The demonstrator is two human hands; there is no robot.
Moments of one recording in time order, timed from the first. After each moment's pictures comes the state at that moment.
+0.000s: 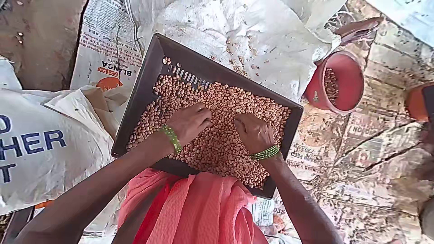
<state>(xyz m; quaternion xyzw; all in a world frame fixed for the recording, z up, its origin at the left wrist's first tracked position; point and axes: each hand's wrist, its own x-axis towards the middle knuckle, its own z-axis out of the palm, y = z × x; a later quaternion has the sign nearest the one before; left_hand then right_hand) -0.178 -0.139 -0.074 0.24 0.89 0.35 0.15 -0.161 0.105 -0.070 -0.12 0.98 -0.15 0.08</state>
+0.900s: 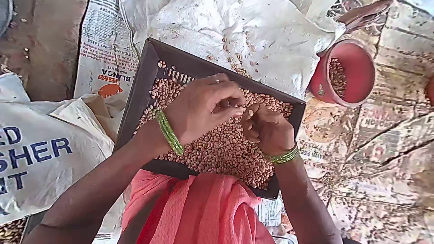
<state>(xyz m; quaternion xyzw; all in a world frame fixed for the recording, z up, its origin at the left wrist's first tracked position) -0.214 -0.126 -0.012 0.33 0.81 0.48 0.01 -0.173 0.120 -0.051 0.01 0.54 -0.80 0.27</state>
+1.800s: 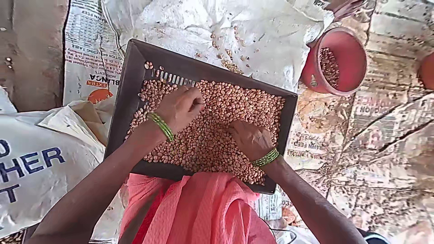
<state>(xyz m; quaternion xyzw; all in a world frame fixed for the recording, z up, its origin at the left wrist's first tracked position) -0.218 -0.127 -0.059 0.21 0.91 0.33 0.17 -0.134 0.118 -0.072 -0.14 0.98 -0.11 0.08</state>
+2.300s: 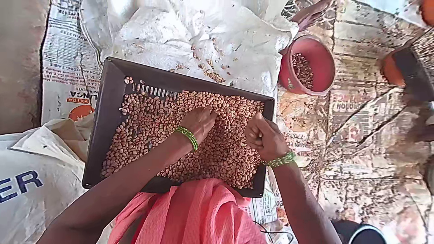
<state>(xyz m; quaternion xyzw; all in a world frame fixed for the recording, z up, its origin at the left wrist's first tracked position) -0.215 -0.034 -0.071 0.32 0.90 0.15 0.26 -0.143 0.173 -0.042 0.16 0.71 -0.67 0.15</state>
